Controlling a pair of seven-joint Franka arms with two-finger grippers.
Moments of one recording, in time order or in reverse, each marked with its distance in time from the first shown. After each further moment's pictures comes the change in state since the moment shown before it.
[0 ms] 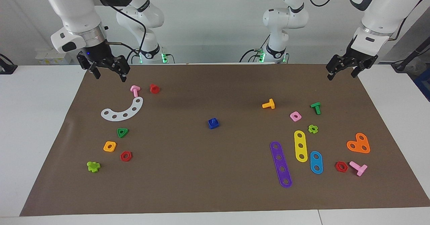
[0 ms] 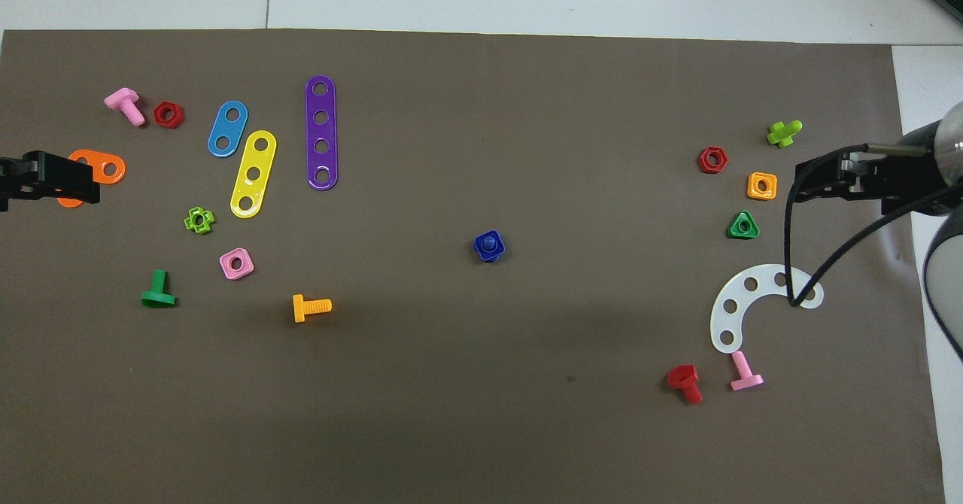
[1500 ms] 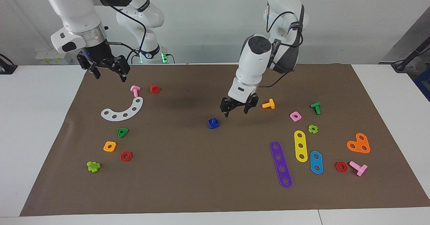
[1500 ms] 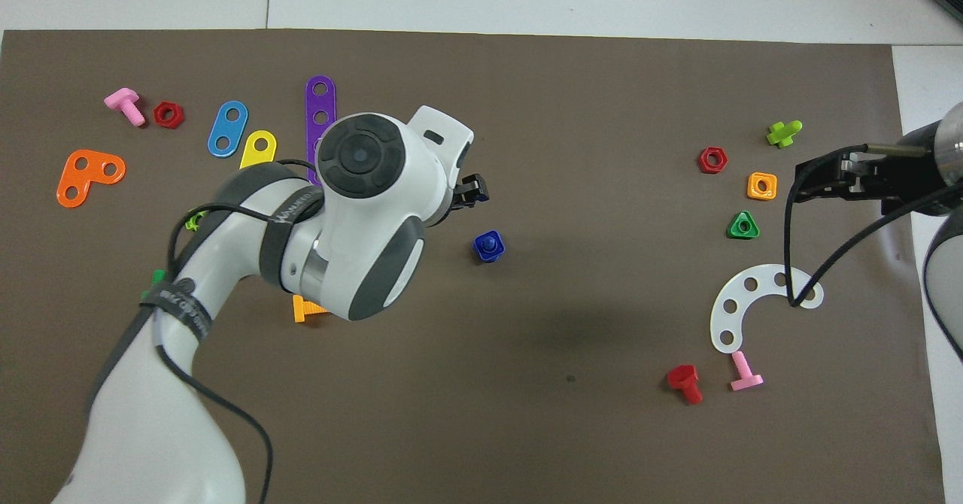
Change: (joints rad) left arm -0.541 0.385 -0.046 -0.076 -0.115 0.566 -0.701; right arm 0.000 0.000 0.000 0.000 0.000 0.000 0.000
